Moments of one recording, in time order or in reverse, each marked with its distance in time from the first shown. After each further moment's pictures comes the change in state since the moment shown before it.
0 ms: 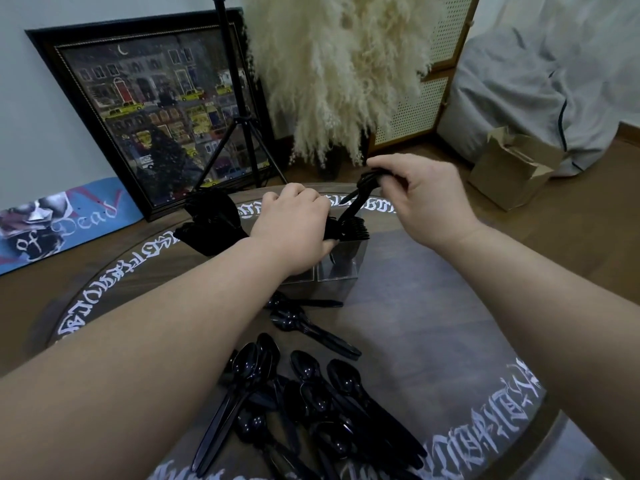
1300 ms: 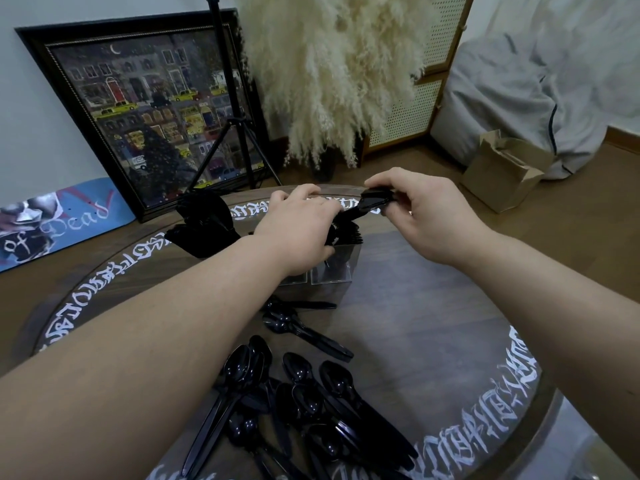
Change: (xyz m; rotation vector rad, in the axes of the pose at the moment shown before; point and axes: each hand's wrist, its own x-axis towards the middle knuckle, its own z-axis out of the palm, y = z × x) left_hand 0.007 0.006 0.001 -0.035 -0.021 0.101; right_hand -0.014 -0.001 -0.020 0.058 -0.203 0.035
